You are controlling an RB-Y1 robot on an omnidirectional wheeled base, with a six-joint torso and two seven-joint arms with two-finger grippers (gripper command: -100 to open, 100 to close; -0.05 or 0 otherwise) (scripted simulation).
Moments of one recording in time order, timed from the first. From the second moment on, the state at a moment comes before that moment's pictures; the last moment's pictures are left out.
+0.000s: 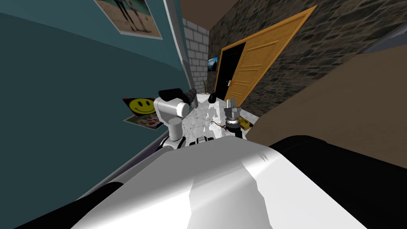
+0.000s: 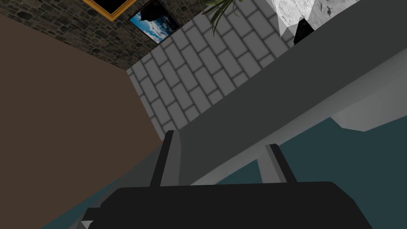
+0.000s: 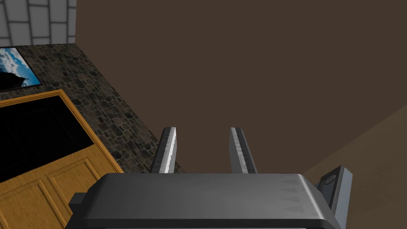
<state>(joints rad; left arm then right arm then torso) -0.65 0.00 -0.23 -2.23 0.01 1.34 -0.38 0.53 -0.04 0.05 -2.36 0.12 -0.65 -0.07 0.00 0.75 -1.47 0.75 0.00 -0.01</state>
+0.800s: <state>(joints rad) -0.71 -0.03 -0.20 -2.30 0.01 1.47 -0.34 0.53 -0.04 0.05 -2.36 0.12 -0.65 -0.07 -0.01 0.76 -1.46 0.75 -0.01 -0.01</state>
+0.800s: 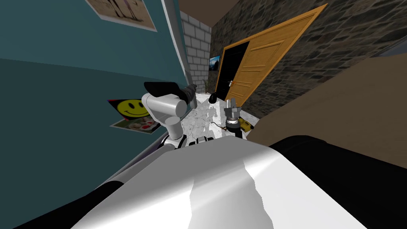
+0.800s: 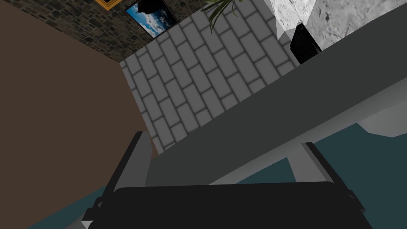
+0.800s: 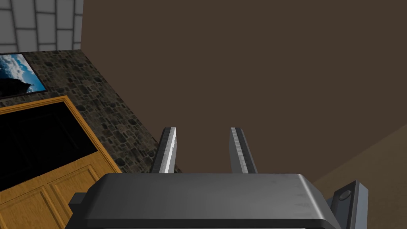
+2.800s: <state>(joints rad) -0.93 0.15 0.21 -1.85 0.16 1.30 -0.49 0.53 -0.04 0.05 -2.36 0.12 -0.65 -0.07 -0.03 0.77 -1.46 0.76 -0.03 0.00</state>
